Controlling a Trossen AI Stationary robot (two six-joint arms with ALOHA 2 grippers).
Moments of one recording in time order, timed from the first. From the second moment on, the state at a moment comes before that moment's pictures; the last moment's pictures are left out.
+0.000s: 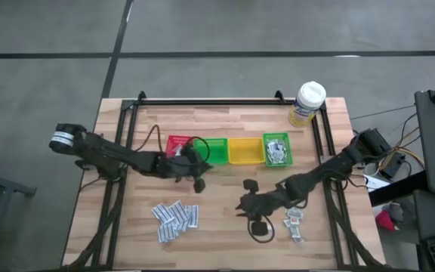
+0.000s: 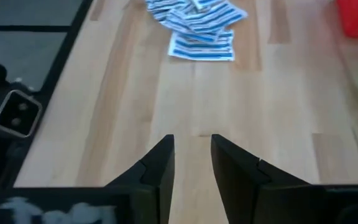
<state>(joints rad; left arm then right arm) -0.16 1.41 0.73 0.22 -0.36 -0.34 0.46 1.62 0.99 -0.10 0.17 0.34</state>
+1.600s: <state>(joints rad) 0.10 1.46 0.70 -0.37 -0.52 -0.84 0.51 1.62 0.99 -0.10 0.18 0.39</state>
